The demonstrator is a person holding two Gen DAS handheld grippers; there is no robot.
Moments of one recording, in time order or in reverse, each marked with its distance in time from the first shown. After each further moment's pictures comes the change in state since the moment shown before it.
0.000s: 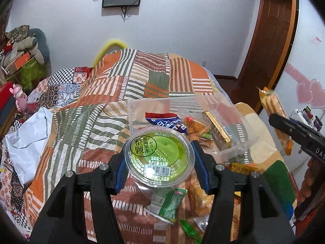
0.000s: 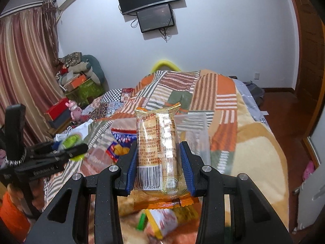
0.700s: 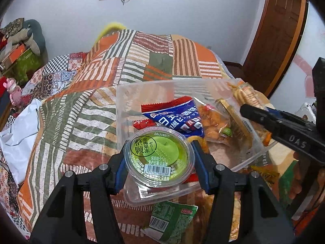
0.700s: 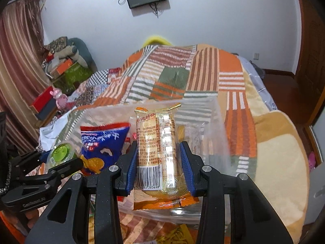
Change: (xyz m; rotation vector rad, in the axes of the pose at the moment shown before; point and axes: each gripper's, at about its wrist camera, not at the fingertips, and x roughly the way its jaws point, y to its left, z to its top) left arm 0.070 0.001 0.000 -0.007 0.108 0.010; right arm 0.085 -0.011 0.001 0.030 0.170 -0.045
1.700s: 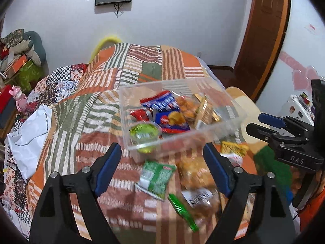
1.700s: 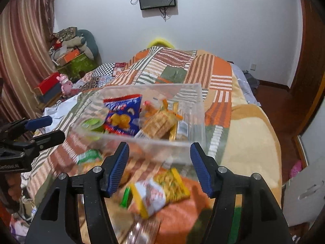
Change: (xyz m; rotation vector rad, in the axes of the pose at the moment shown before) left arm -0.100 -0.028 -0.048 0.061 -0.064 -0.021; right arm -0.083 0.001 -0.046 -0.104 -0.016 -0.032
